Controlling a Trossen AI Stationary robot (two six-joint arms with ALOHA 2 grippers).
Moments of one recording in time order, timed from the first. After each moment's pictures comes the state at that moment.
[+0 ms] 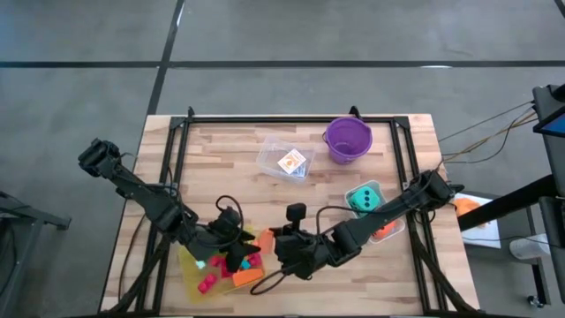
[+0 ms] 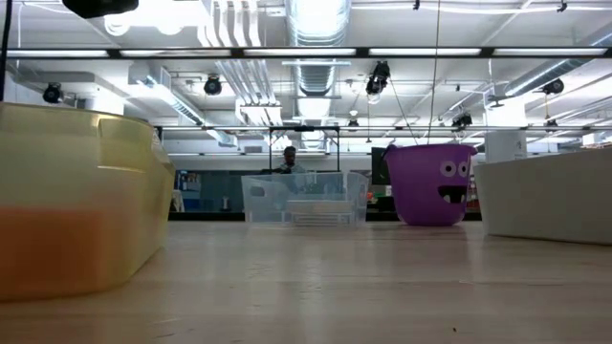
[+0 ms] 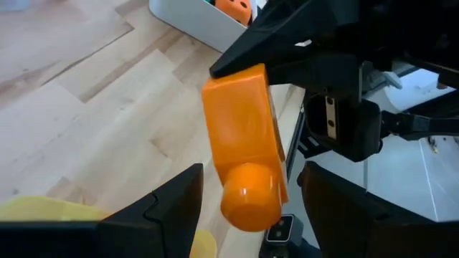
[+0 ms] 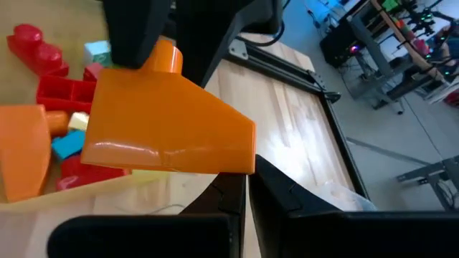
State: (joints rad) left arm -0.63 1.35 1.04 -0.34 -0.47 -1.14; right arm 0.49 1.96 1.69 -0.47 0.79 0.01
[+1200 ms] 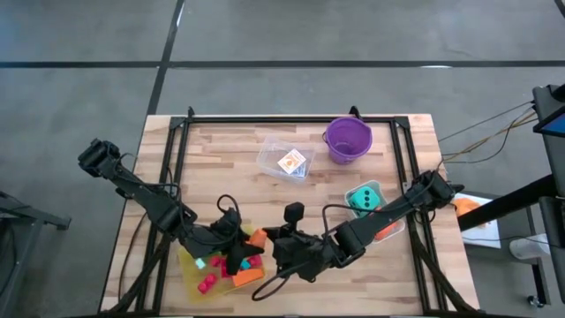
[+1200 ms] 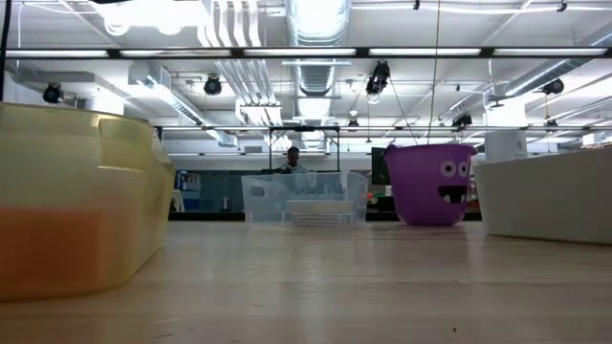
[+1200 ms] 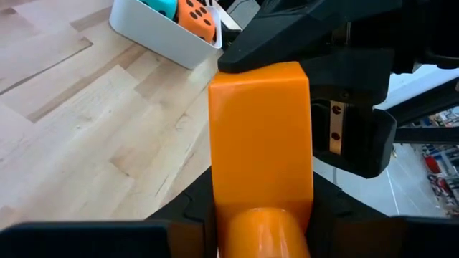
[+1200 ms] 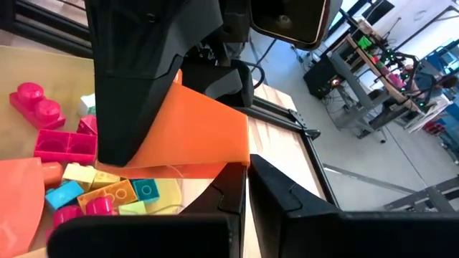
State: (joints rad) left arm -0.62 1.35 1.01 -0.16 -0.47 -1.07; right arm 0.50 1.96 1.76 -0.36 0.83 -0.13
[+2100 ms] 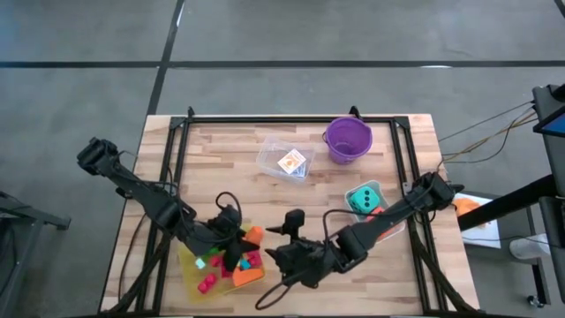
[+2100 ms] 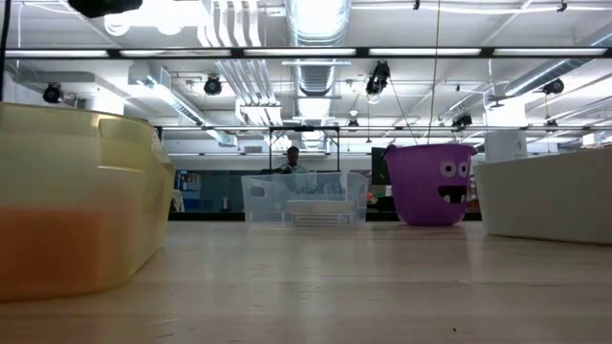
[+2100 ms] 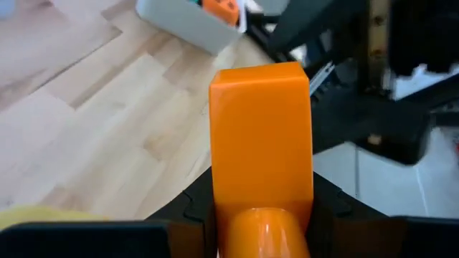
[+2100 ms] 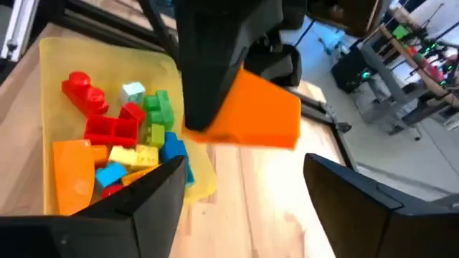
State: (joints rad) left arm -0.62 1.32 1.02 -0.30 -0.44 -1.08; right arm 0.53 1.96 1.76 -0.43 0.77 -0.06
